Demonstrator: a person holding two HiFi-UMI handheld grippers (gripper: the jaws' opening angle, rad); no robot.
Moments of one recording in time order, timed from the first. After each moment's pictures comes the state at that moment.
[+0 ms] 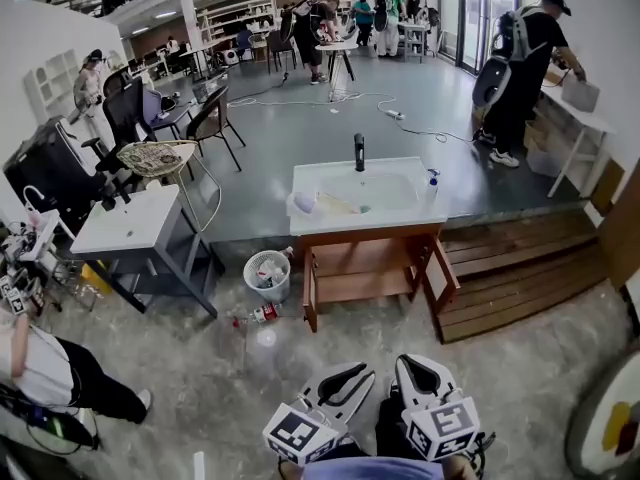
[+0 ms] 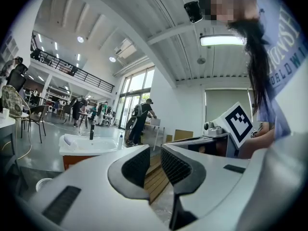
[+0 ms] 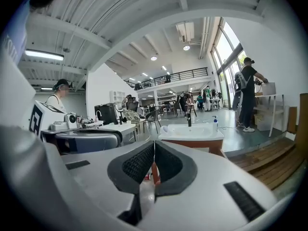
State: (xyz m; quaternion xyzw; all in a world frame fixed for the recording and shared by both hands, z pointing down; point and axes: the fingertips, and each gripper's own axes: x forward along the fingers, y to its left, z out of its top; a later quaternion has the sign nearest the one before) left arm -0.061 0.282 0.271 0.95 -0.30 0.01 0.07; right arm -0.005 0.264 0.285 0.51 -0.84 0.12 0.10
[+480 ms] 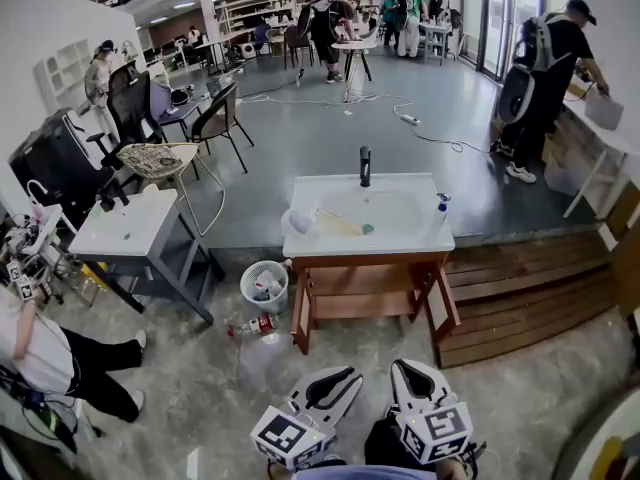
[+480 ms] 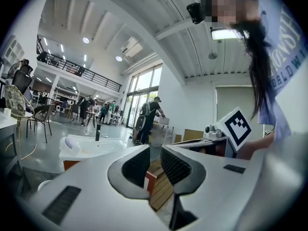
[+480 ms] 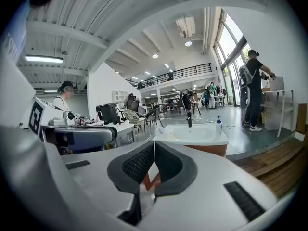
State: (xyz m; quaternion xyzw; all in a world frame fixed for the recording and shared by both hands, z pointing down) left arm -0.031 0.167 0.277 0.93 -0.35 0.02 0.09; right arm 0.038 0.146 0.299 0.48 -0.86 0.13 0.10
